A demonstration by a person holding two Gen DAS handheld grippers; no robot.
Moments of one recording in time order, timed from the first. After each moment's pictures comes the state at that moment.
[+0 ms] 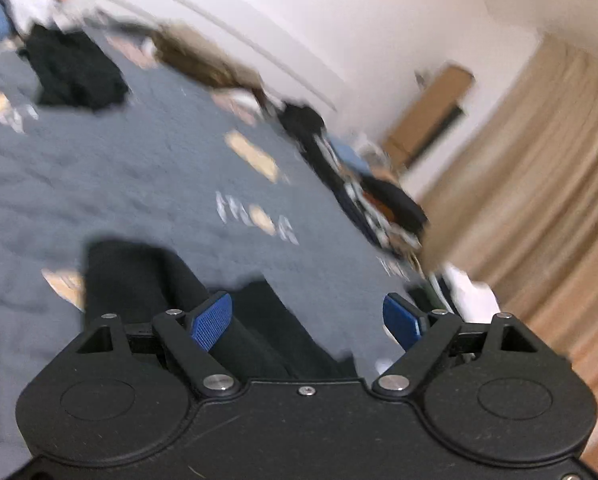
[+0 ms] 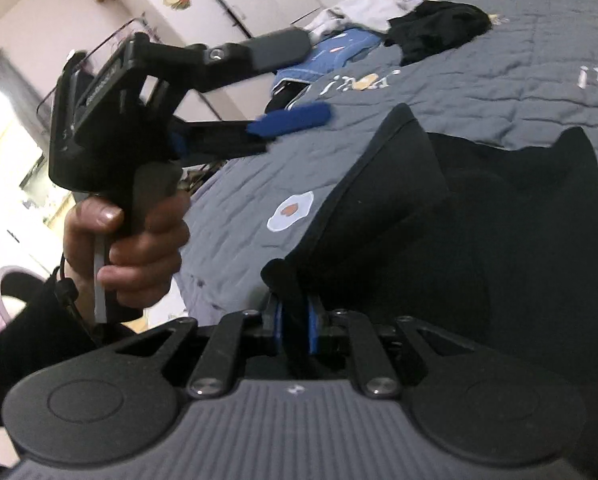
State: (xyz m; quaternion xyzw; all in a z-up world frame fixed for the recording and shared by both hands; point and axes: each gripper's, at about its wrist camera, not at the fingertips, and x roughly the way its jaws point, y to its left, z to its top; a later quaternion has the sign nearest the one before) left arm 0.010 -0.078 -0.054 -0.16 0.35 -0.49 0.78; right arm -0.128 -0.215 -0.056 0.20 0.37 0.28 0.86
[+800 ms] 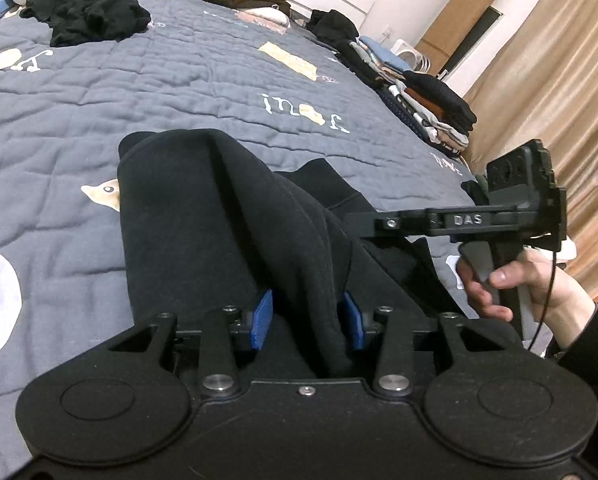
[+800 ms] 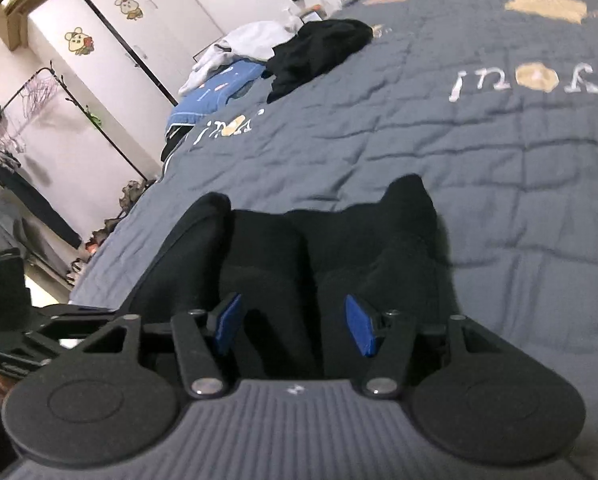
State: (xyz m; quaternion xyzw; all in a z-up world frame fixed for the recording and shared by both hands) left arm 0.007 -0.084 -0.100 -0.05 0.43 -0.46 0.78; right arm -0.056 -0.309 -0.094 0.24 0.38 0.14 0.88
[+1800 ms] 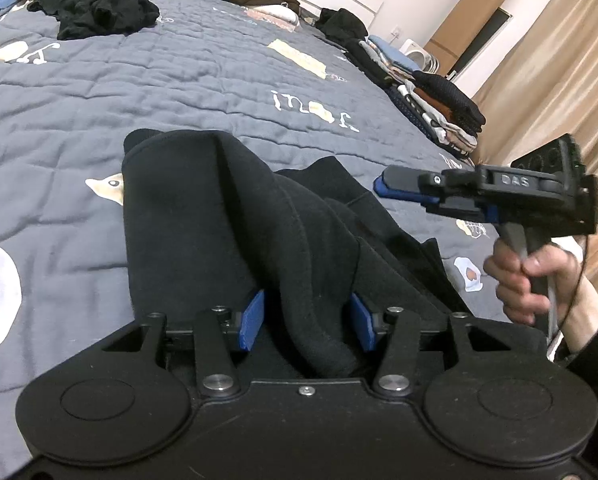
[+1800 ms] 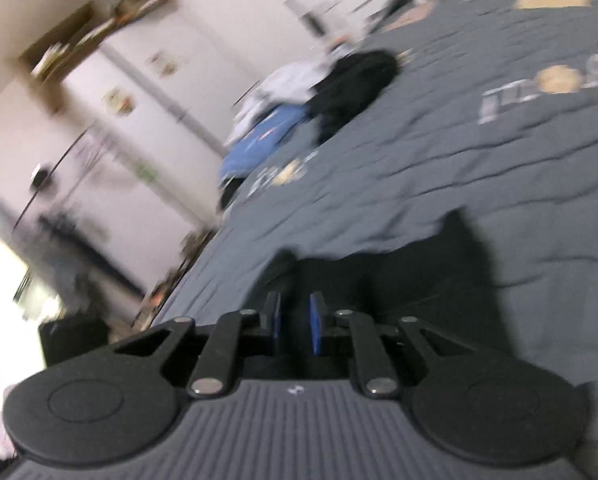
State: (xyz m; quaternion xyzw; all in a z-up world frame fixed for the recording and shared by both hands) left arm 0.011 -0.083 -0.104 -0.05 0.43 -0.45 0.78; right arm -0.067 -0.338 -0.076 0.34 0.30 0.17 0.88
